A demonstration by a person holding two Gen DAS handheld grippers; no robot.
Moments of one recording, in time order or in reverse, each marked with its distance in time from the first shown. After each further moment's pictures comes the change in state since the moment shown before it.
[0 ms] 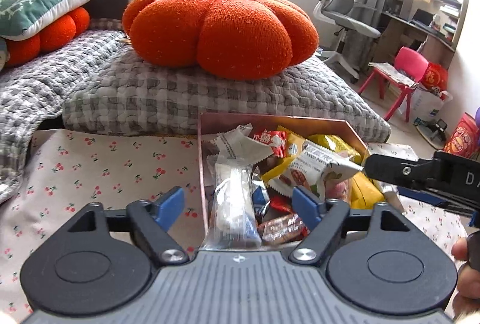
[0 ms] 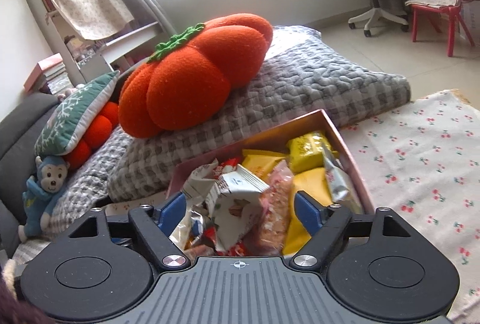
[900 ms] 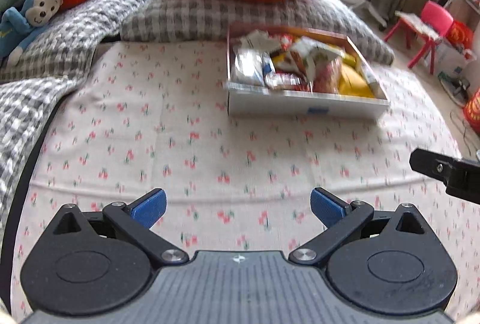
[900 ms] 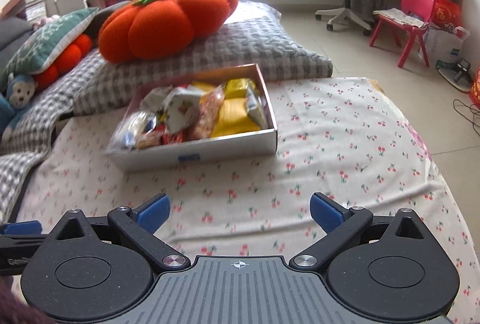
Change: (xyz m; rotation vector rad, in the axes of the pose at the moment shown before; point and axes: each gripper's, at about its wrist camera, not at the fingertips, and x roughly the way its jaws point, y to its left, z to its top) left arm -0.082 -0.037 -0.078 -0.040 0.248 0.151; right arm -0.113 0.006 -0.063 -0.206 0.149 -0.250
